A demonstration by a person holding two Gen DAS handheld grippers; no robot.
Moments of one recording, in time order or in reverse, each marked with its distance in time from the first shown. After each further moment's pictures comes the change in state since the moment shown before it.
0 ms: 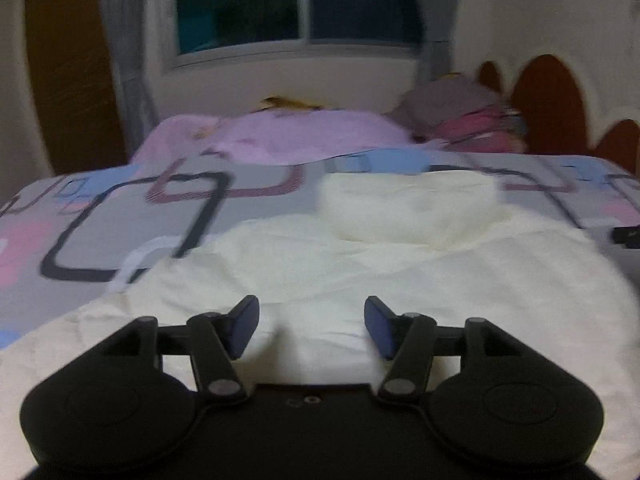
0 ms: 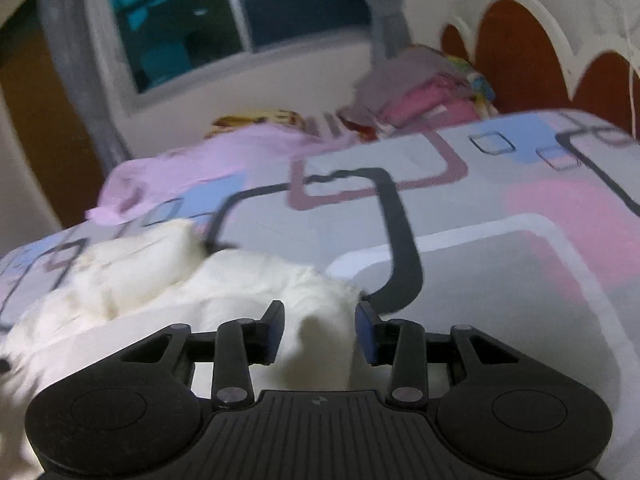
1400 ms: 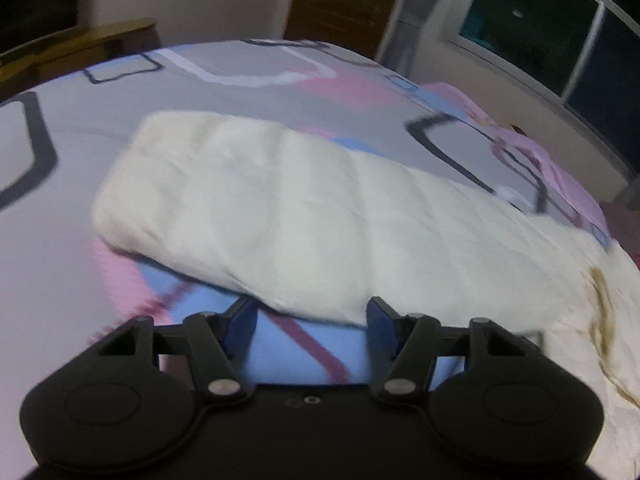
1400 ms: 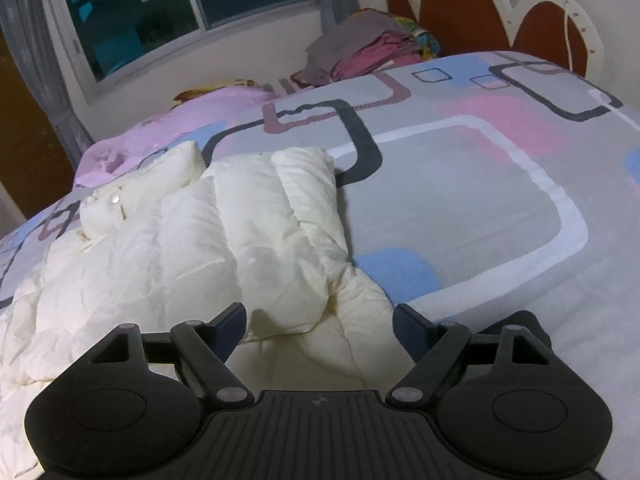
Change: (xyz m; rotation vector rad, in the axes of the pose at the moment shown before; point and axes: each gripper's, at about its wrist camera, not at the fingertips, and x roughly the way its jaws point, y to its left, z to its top) left arm -0.123 0.272 -0.164 -0.715 0.081 0.396; right arm -0.052 0.034 -0.070 0.152 0.073 -0.176
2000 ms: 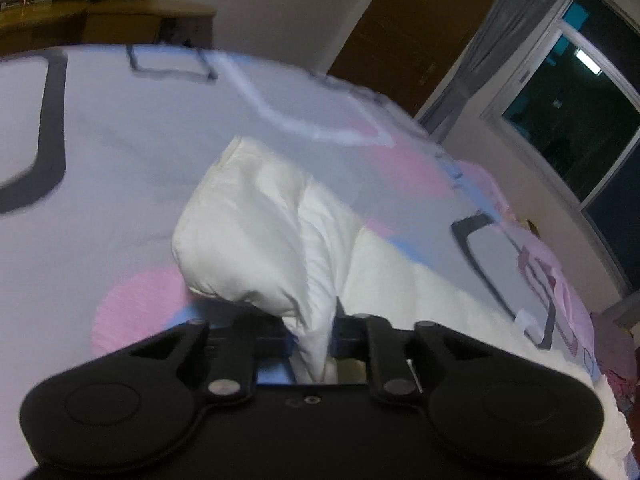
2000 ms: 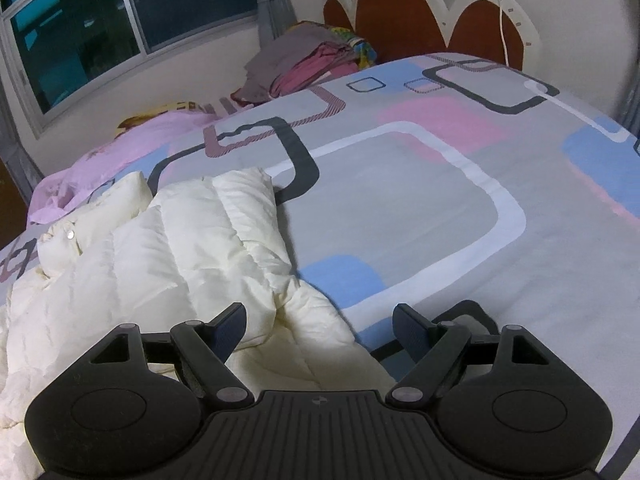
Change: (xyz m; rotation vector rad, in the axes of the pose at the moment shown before) left arm 0.023 0.043 0.048 -0.247 -0.119 -0.039; right arm -0.019 -0.009 0.004 0.087 -0.039 -0.144
